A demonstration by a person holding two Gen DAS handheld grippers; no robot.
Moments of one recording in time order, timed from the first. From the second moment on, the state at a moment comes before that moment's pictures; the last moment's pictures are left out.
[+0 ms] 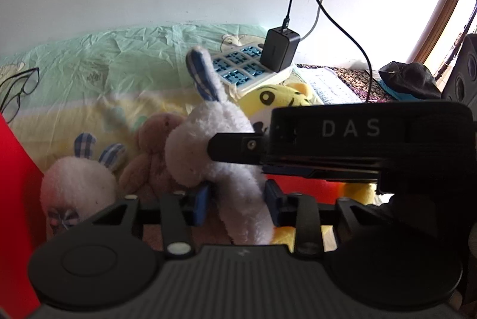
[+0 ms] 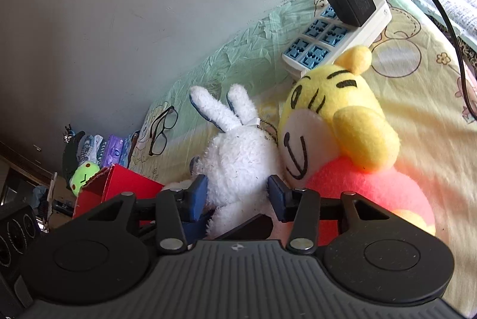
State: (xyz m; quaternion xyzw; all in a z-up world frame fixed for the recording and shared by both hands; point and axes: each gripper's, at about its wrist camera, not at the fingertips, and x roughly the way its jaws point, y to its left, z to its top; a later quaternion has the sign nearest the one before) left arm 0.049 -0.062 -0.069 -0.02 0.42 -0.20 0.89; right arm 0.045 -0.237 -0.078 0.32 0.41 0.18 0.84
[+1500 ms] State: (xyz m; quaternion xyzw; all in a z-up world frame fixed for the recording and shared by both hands) left arm -0.102 0.059 -0.093 -0.05 0.52 -0.42 0.74; right arm -0.116 -0.174 -0.090 0.30 0.50 0.15 0.80
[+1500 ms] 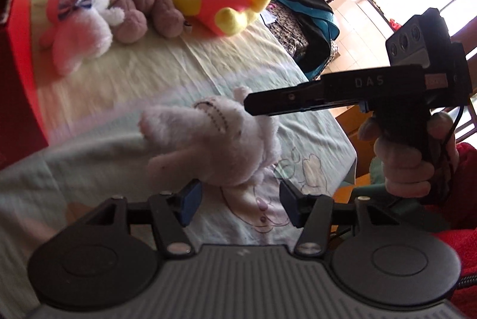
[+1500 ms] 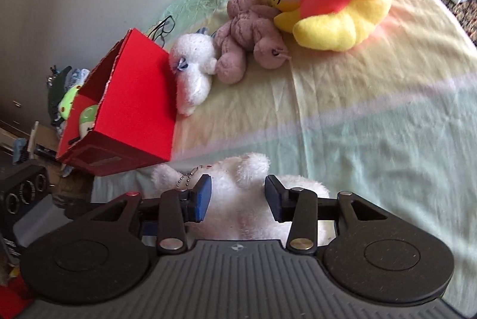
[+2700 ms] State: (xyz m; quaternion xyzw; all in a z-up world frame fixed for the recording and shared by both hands) left arm -0.141 0.055 -0.073 -0.06 0.53 -0.24 0.81; right arm -0.063 -0.166 -0.130 0.41 0.55 0.37 0.63
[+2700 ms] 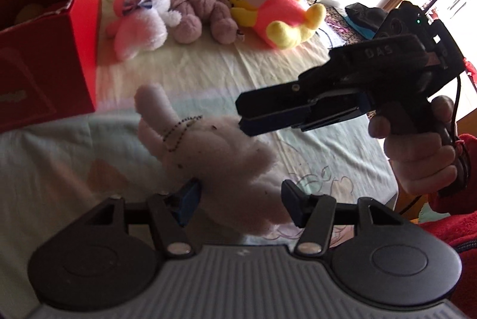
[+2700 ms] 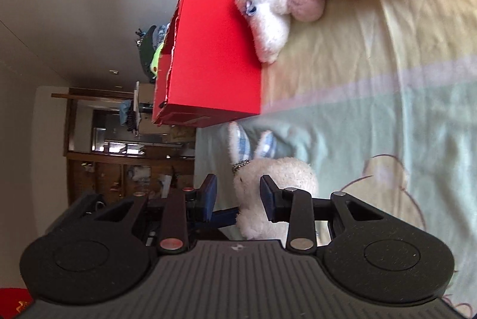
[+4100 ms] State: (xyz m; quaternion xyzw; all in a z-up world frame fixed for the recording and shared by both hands) left arm -0.107 0.119 -0.014 0.02 0.41 -0.38 0.83; right arm -0.116 -0.111 -0.017 0.31 0.44 0.32 0.78
